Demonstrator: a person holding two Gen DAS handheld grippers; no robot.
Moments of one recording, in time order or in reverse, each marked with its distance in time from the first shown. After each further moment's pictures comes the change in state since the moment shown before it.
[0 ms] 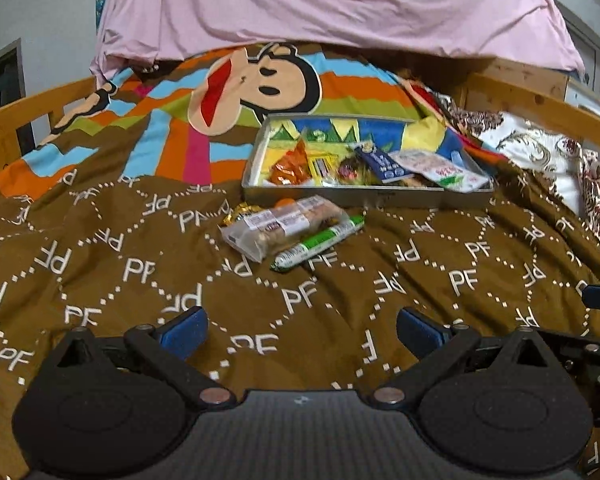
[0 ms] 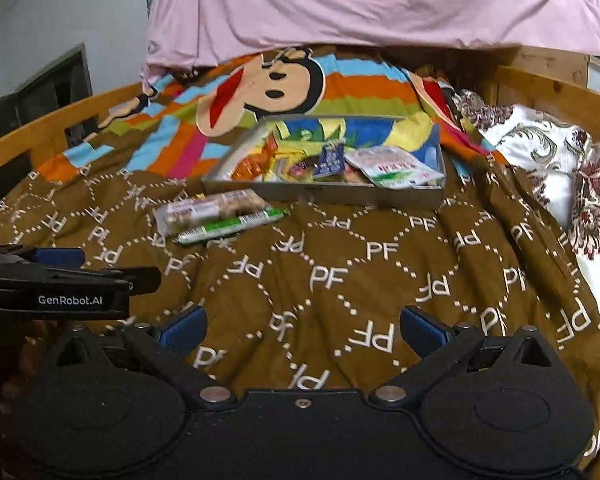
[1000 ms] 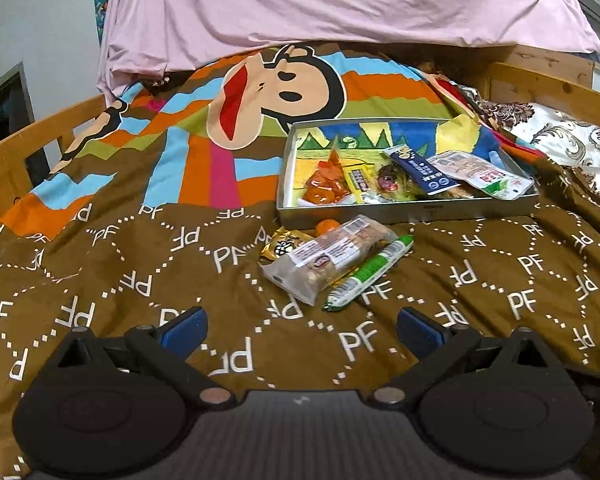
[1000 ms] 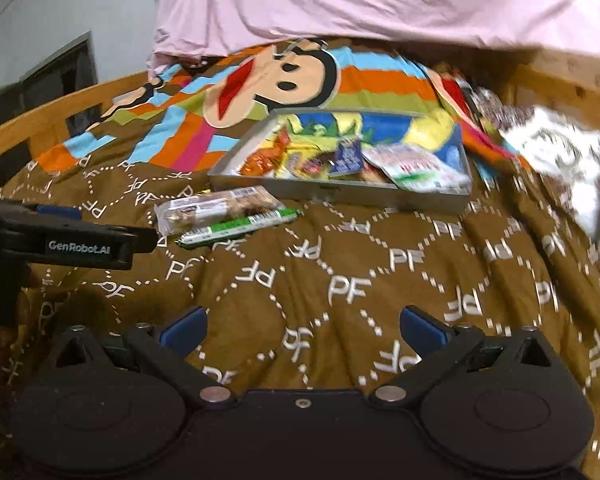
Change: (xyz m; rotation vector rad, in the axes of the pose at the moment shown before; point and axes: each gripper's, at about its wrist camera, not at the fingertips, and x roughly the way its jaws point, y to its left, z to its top) left arm 0.027 0.026 0.032 0.065 0.005 0.082; right arm 0.029 0.017 0.010 -0.051 0.003 0.019
